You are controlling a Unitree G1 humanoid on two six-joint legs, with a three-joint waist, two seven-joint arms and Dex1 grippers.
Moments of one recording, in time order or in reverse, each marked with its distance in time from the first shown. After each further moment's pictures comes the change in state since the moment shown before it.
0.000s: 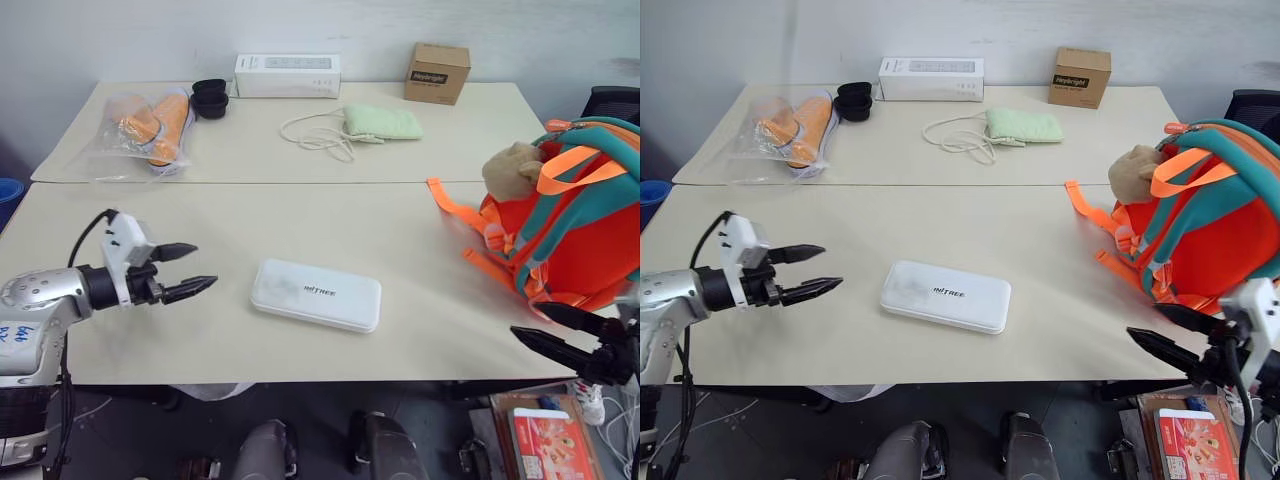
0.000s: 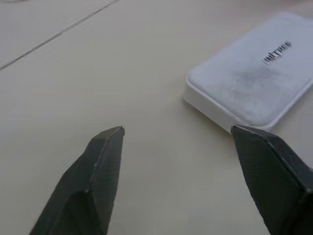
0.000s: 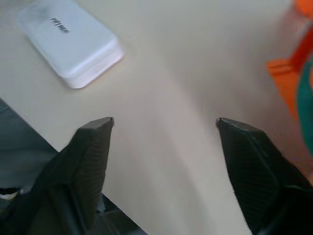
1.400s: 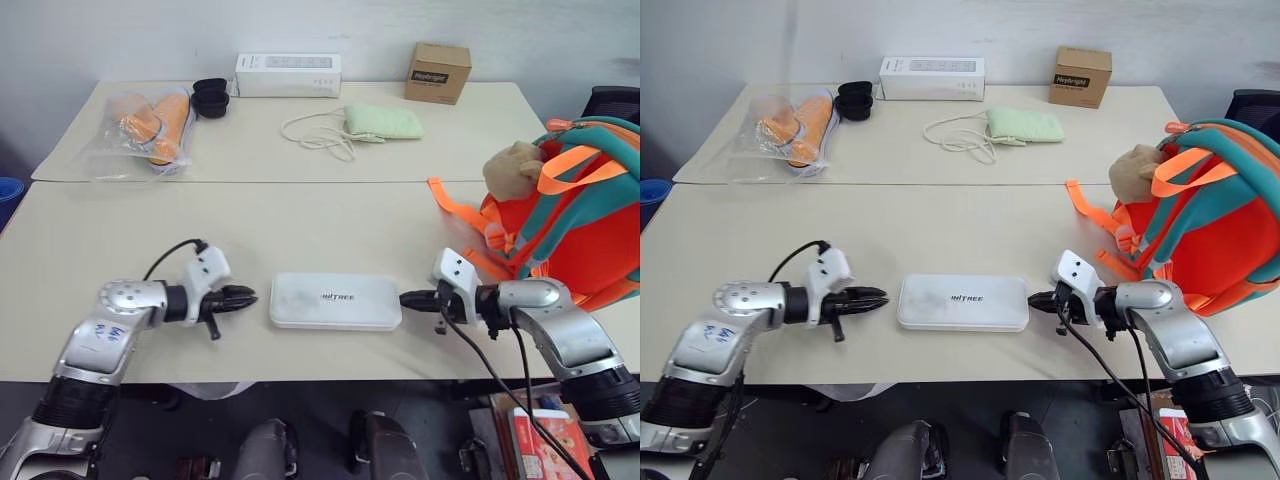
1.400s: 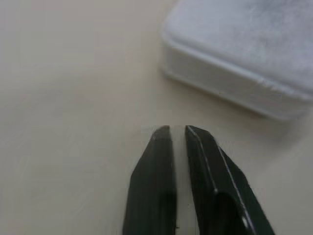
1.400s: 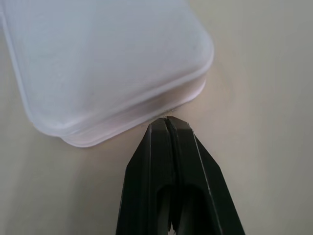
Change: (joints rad) left arm -0.074 -0.104 -0.196 -0.022 0.136 0.196 0.071; right arm -0.673 0.125 0.788 0.342 -0.510 -0.199 0.021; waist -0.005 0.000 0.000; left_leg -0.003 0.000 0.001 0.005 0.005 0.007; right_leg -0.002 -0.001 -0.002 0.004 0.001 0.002
